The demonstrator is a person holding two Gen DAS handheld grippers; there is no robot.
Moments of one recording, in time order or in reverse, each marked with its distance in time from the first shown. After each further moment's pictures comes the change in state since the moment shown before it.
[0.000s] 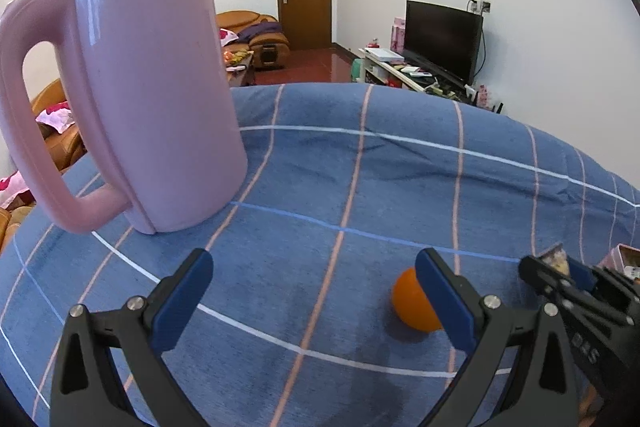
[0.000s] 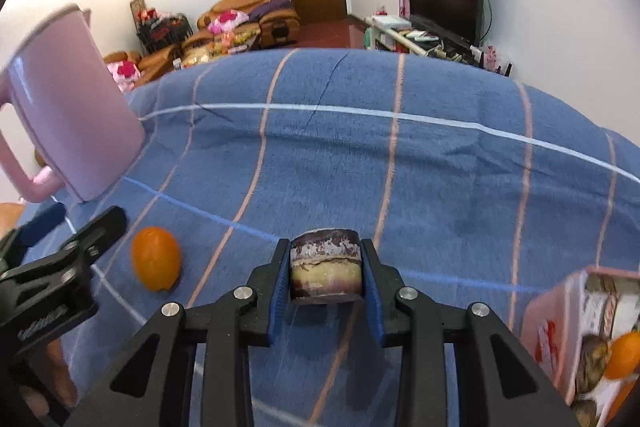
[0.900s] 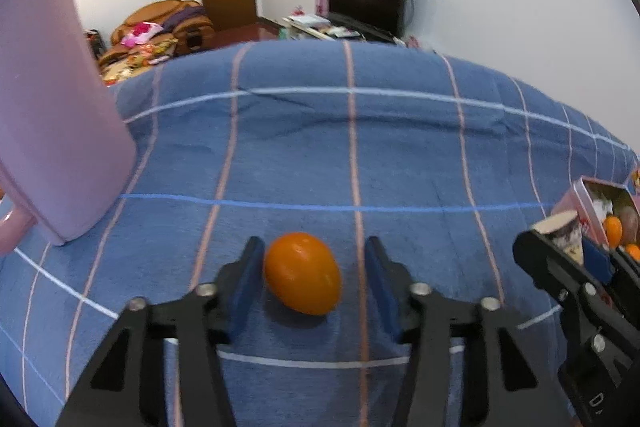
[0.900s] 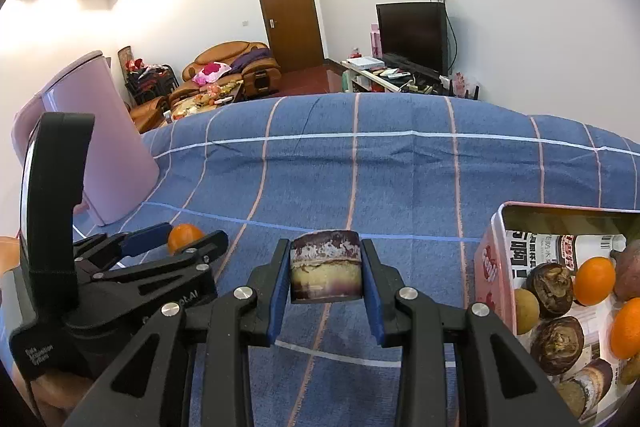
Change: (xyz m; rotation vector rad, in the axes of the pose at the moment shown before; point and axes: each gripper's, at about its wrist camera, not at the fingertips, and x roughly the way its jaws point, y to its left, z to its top) left arm 0.019 -0.060 -0.012 0.188 0.136 -0.200; right arm -0.045 0.003 -0.028 0.067 -0.143 -0.047
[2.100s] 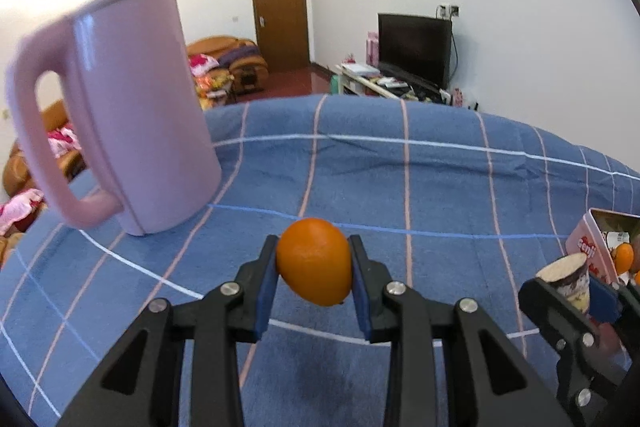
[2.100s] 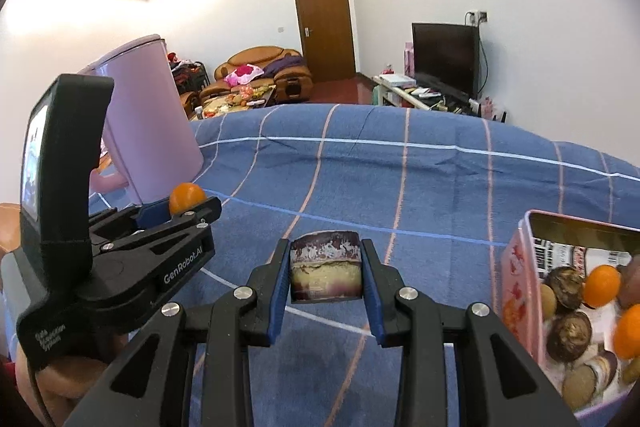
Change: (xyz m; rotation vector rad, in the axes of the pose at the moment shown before) left arm -0.056 0.022 -0.026 -0.094 -0.227 0.187; right arm -0.026 0.027 -0.020 -0.101 -0.072 0.075
